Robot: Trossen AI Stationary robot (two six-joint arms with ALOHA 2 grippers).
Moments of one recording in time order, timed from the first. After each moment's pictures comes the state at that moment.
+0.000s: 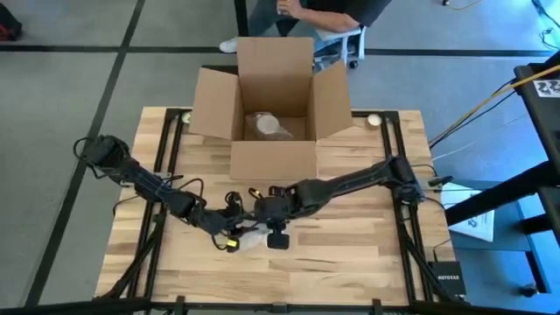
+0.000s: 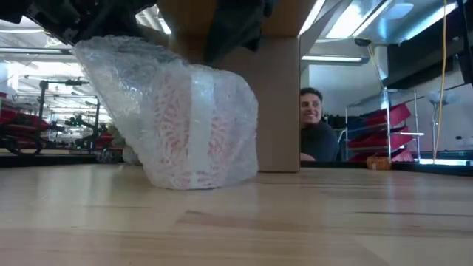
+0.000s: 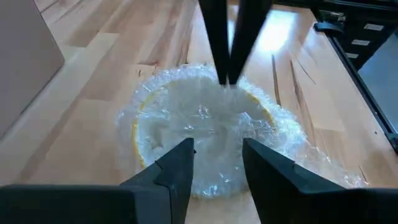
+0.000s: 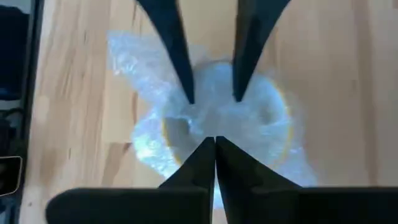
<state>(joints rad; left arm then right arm) -0.50 1.46 0.62 0.27 -0.48 -0.37 0.26 2.11 1.87 -0.87 -0.02 0.26</state>
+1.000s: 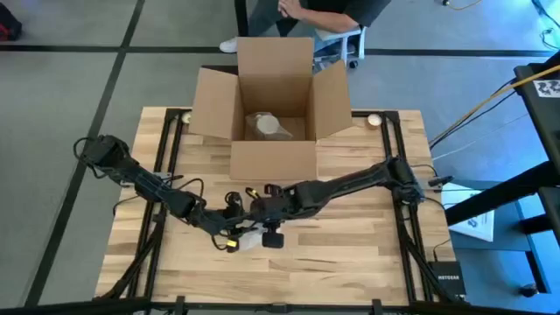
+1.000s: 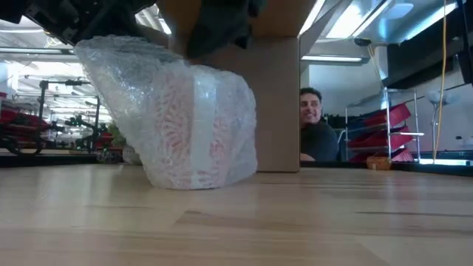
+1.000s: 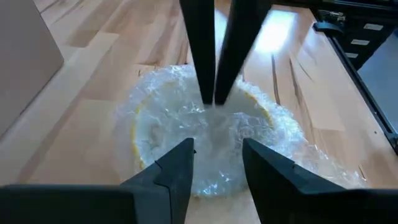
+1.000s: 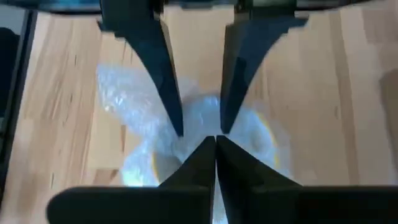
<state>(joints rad) -0.50 1.46 0.62 0.27 -0.48 -0.37 0.26 2.11 1.87 -0.75 0.06 0.23</state>
